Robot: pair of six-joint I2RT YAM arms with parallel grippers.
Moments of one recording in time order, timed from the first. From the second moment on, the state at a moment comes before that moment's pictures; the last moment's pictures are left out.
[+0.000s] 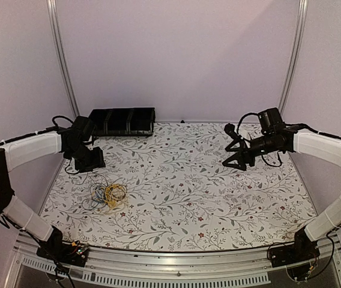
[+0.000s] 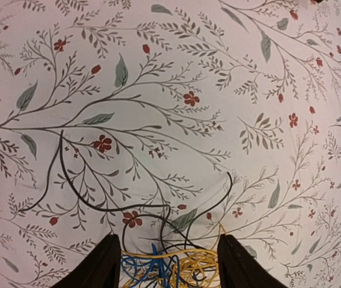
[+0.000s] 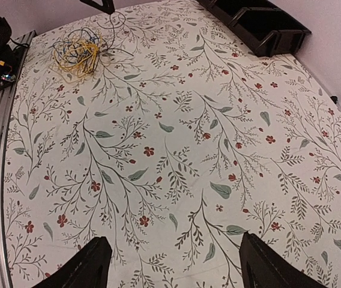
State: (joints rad) left arm -0.32 1.47 1.03 -0.68 -0.06 -0.51; right arm 0.35 1.47 1.05 -0.41 -0.68 -0.61
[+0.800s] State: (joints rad) left arm -0.18 1.67 1.06 -0.58 -0.03 -0.92; right arm 0.40 1.52 1.07 -0.42 -0.71 -0.62
